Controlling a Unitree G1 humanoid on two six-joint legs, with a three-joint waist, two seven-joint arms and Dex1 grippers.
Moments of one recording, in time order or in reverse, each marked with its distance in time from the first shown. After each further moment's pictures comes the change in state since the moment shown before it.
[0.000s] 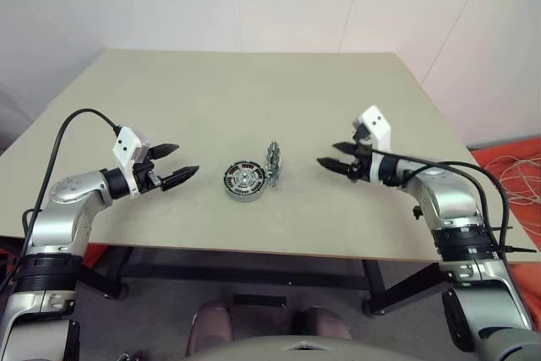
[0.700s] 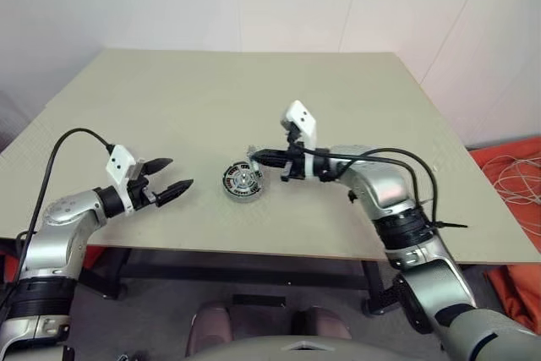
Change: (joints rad) left arm 0.134 -0.026 0.051 -0.063 -0.008 -0.023 0.042; right arm -0.180 0.289 0.214 0.044 0.023 -0.009 0.010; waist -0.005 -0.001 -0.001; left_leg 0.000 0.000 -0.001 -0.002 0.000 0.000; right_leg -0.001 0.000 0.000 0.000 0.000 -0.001
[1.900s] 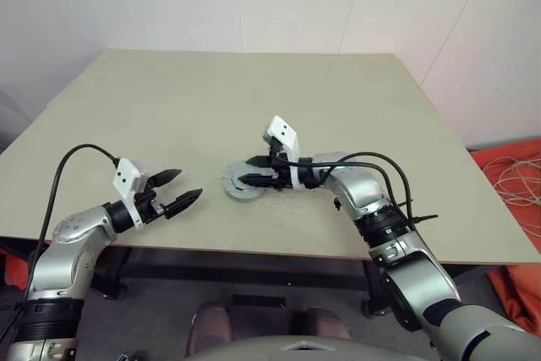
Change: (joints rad) left arm 0.106 -0.064 -0.003 -0.104 -0.057 0.024 0.012; right arm -0.022 0.033 0.039 0.165 -0.094 -0.120 0.062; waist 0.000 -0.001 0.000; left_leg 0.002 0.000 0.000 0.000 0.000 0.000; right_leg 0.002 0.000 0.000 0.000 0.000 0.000
